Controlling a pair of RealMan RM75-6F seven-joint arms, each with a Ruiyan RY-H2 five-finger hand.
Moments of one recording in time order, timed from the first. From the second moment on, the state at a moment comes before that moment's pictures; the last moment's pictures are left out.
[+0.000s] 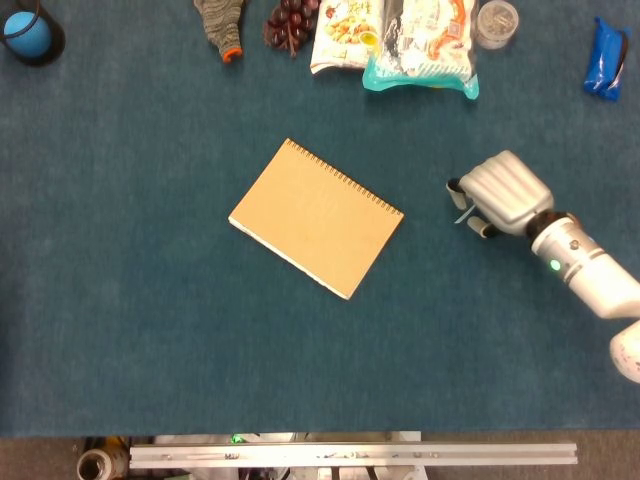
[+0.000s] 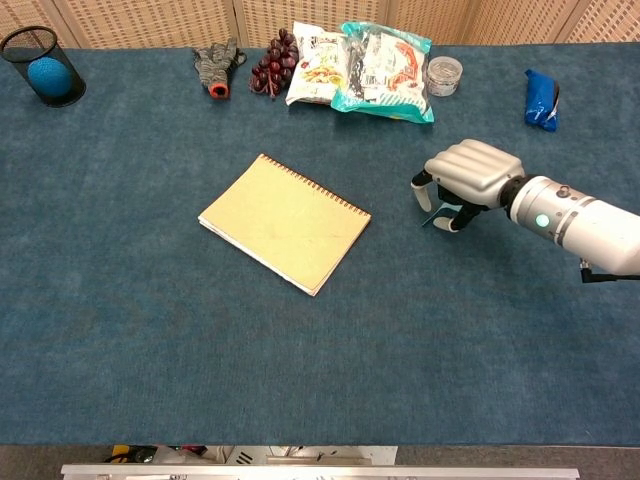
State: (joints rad) left arm -0.02 -1.15 -0.03 -1.46 1.50 1.52 -0.13; right arm 0.69 -1.59 0.06 -1.23 -1.40 0.78 -0.25
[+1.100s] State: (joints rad) left arm -0.01 -1.14 -0.02 -1.46 1.51 1.54 -0.16; right arm 0.75 -1.59 0.19 -1.37 -1.19 0.66 0.07
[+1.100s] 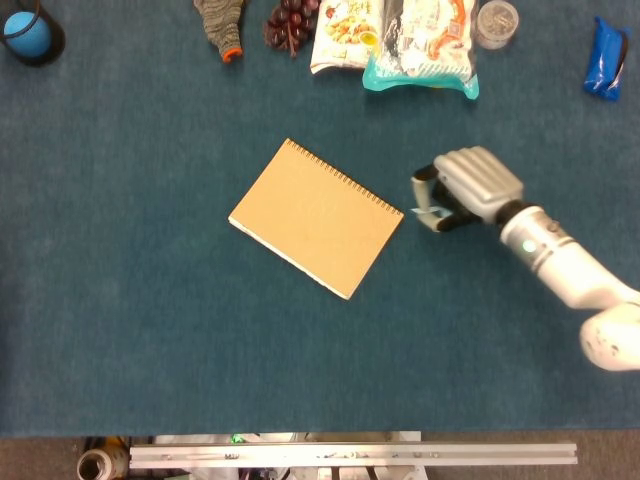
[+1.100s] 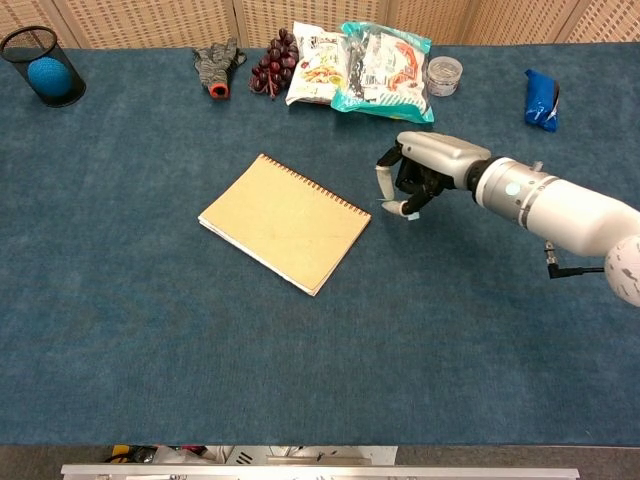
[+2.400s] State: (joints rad) left arm -0.01 -1.15 -0.02 -1.40 1.51 1.53 -0.23; right arm 0.88 -1.93 0.22 -1.11 -1.19 0.68 0.18
